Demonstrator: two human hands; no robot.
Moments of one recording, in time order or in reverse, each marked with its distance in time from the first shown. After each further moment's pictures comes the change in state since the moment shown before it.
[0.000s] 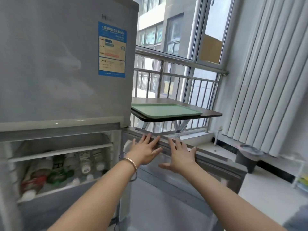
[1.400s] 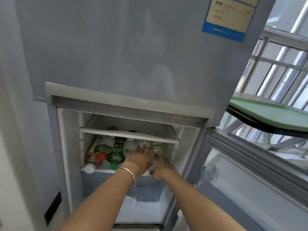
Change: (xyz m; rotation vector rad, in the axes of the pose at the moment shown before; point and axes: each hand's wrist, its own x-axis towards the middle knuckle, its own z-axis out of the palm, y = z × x) left_hand -0.021 -0.264 0.105 -0.030 -0.118 -0.524; right_hand 0.153 -0.314 0.152 0.295 -0.397 -0.429
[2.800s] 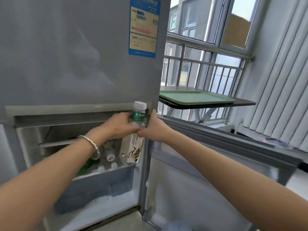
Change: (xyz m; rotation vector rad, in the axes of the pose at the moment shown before) left_hand -0.105 0.072 -0.153 -0.453 0.217 0.409; right_hand -0.231 0.012 -0.151 0.506 0.375 -0.064
